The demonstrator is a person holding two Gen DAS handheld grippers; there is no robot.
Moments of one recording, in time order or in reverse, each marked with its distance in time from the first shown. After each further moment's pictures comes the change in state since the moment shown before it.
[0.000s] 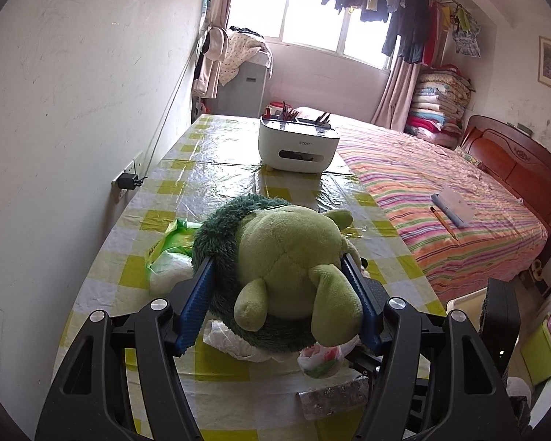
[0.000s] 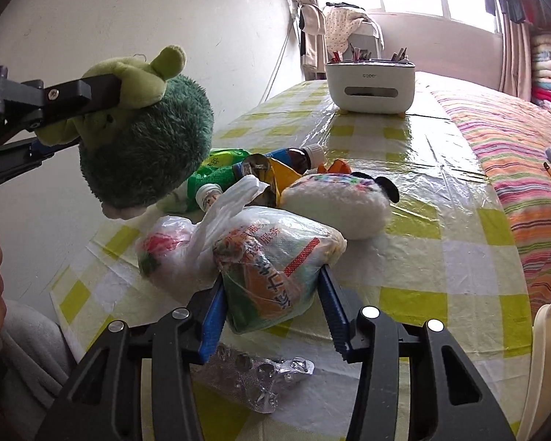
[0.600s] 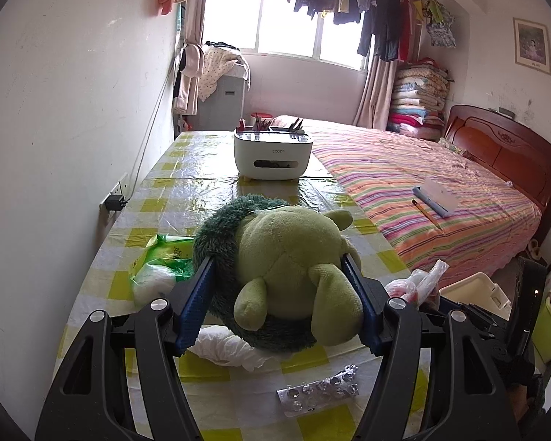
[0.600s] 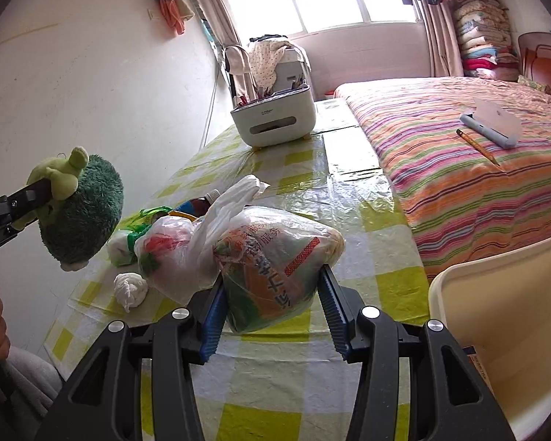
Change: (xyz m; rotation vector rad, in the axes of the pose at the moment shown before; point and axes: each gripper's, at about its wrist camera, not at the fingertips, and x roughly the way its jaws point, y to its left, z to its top) left arm -0.012 -0.032 -0.009 0.099 -0.047 -0.038; right arm -0.070 -0.083 -0.020 0.225 -0.162 -0.131
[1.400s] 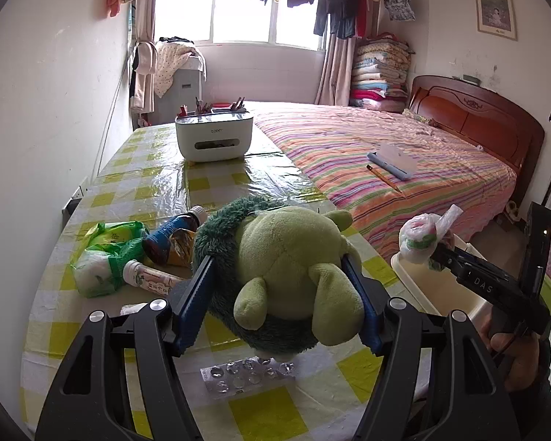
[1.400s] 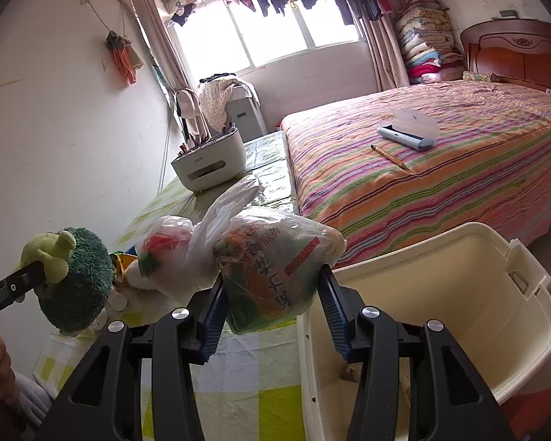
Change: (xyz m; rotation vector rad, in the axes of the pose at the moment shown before) left arm 0.014 -0.069 -0.035 0.110 0.059 -0.116; right arm -0.059 -0.079 -0.009 0.127 -0.141 -0.127
